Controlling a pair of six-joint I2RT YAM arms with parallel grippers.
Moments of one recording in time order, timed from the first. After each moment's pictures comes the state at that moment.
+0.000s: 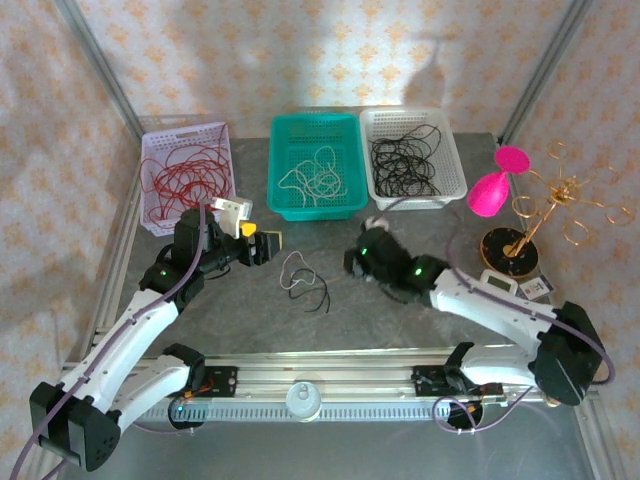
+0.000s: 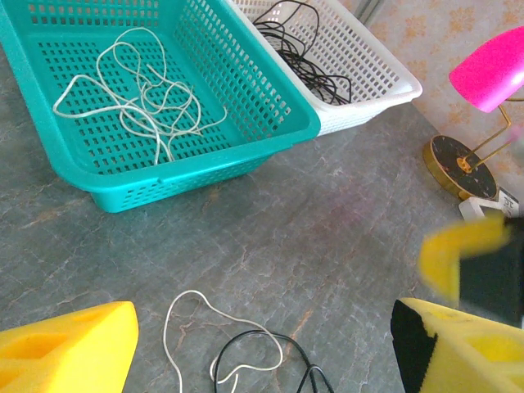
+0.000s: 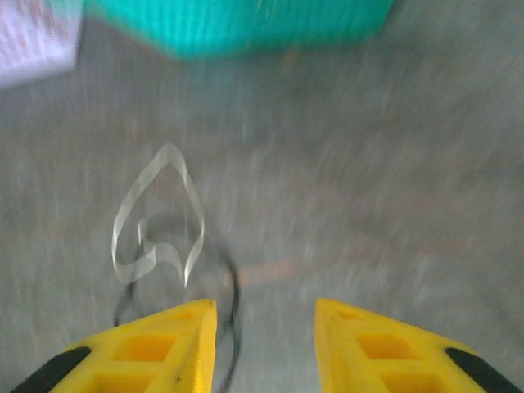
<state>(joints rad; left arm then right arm) -0.31 0.90 0.72 -0.29 0.34 -0.26 0.89 1.21 0.78 -0.41 0.17 0.72</state>
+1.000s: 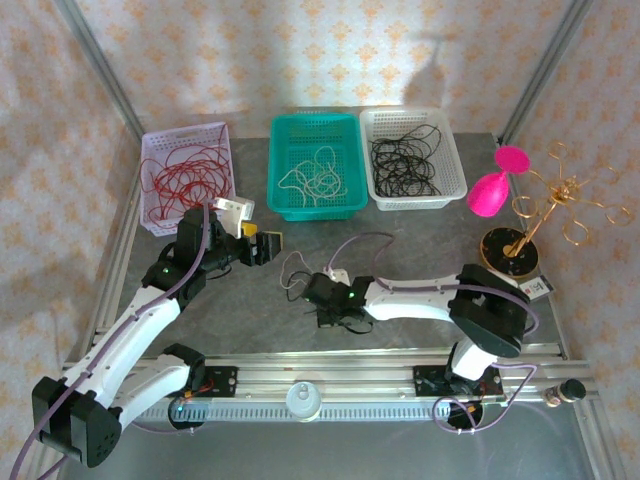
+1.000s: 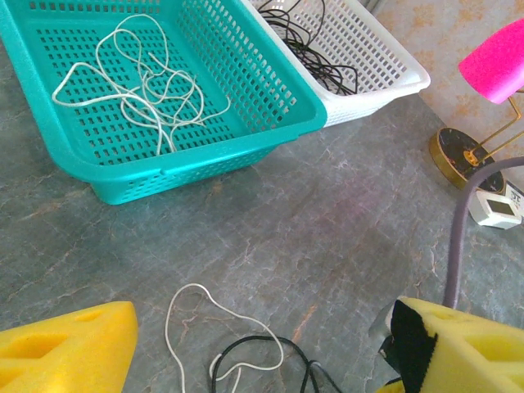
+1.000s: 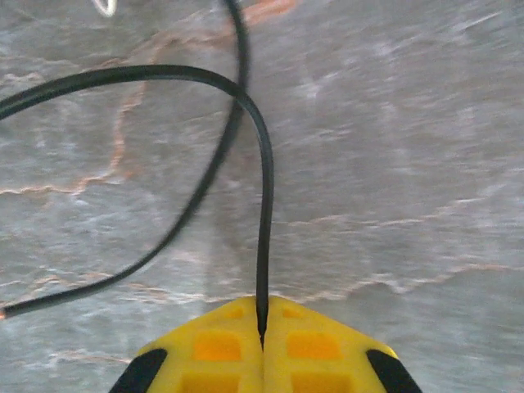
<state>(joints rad) -0.31 0.92 0.72 -0.29 0.34 -0.26 1.14 1.62 0.89 -0.53 0.18 0.95</state>
